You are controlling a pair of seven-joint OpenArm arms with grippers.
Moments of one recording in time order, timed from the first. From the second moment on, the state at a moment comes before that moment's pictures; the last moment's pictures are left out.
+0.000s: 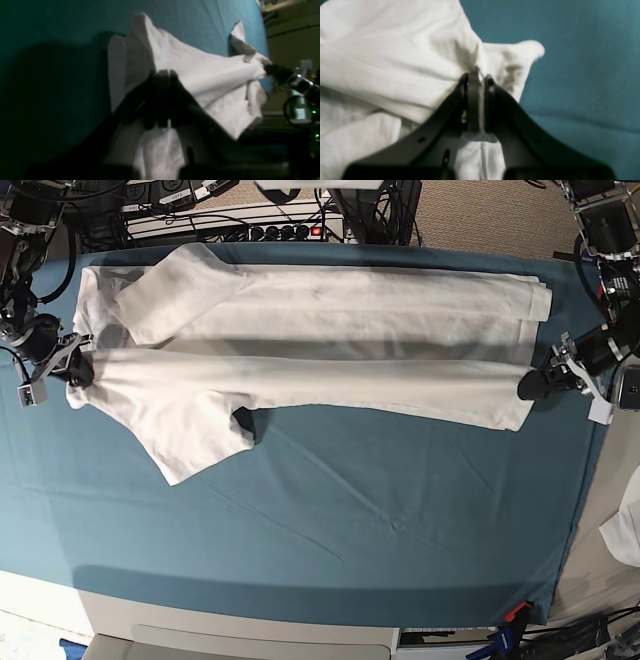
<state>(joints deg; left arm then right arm) 0.7 -25.8 -25.2 65.9 -77.2 -43.1 67.7 -10.3 37.0 29.9 79.0 40.9 40.2 -44.9</state>
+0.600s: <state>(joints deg) 4.9 -25.8 -25.2 66.0 -81.4 -43.1 70.3 -11.5 37.2 30.2 79.0 45.4 40.0 -50.2</state>
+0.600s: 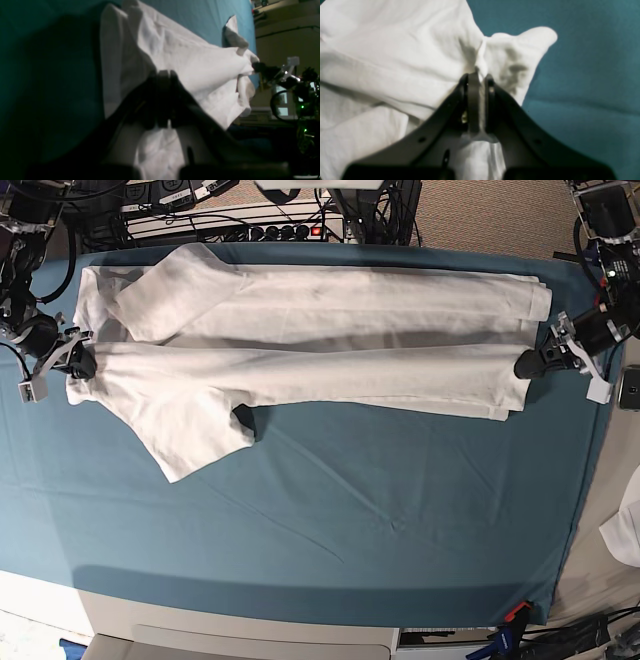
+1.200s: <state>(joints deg) 5.0 -25.8 -25.2 66.0 -81.8 -43.1 70.7 -13.0 38.9 30.8 79.1 46.1 40.2 -51.1</state>
